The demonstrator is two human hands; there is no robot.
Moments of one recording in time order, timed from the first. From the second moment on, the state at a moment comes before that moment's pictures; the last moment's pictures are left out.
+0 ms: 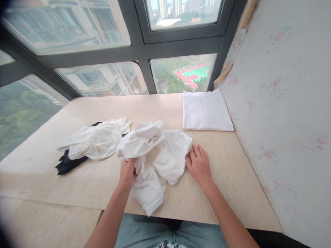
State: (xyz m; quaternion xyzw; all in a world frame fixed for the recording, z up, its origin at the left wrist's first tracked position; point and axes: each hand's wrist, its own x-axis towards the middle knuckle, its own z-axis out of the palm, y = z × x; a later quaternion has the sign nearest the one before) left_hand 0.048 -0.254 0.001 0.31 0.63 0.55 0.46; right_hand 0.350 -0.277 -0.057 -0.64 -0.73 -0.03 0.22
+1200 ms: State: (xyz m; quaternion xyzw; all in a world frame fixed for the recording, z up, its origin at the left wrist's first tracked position) left_hand 0.091 -0.311 0.047 0.75 0.50 0.37 0.21; right_hand 0.359 -0.277 -0.066 -0.62 -0.75 -0.03 0.22
